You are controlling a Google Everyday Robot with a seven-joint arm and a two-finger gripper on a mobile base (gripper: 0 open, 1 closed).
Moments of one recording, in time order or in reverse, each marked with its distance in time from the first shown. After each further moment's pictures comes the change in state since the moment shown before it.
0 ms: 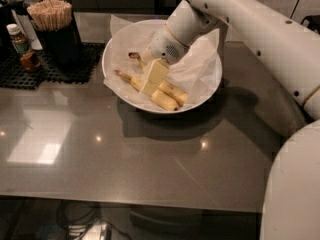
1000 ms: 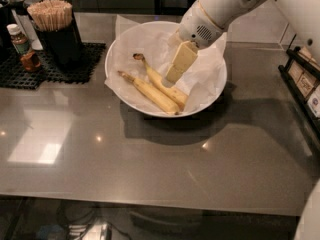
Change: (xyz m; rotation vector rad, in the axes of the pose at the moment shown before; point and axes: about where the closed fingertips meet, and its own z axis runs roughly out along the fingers) arm 0.021 0.016 -0.085 0.101 0.023 0.088
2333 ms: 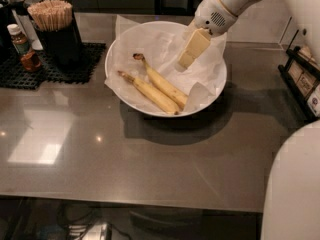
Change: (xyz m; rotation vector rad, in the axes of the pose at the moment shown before) arm 0.017 -0.045 -0.021 0.023 0.025 0.072
